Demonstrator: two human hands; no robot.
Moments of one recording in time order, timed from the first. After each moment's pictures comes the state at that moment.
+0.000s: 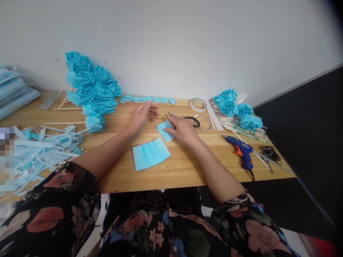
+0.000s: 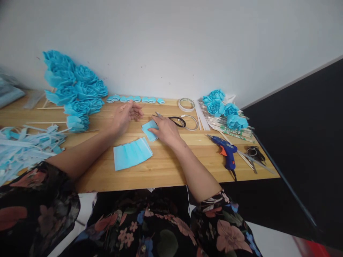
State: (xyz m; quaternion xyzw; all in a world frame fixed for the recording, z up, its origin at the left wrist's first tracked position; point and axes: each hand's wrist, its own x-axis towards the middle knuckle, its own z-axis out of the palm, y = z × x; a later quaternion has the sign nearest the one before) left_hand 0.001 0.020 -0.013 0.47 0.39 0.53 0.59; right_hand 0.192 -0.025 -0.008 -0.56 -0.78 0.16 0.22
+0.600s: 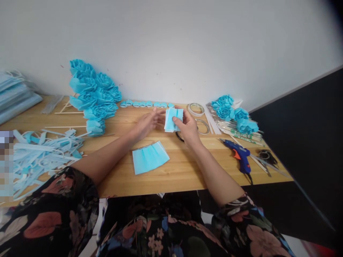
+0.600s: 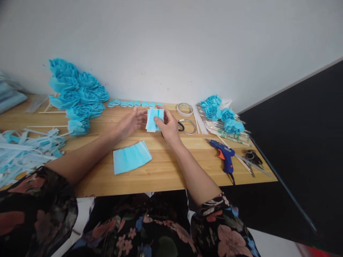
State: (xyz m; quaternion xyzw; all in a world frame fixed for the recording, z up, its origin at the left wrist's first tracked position) left_hand 0.008 0.012 -0.010 0.49 0.29 0.43 0.69; right_hand 0.186 -0.023 -0.003 -0.48 -0.56 0.39 0.55
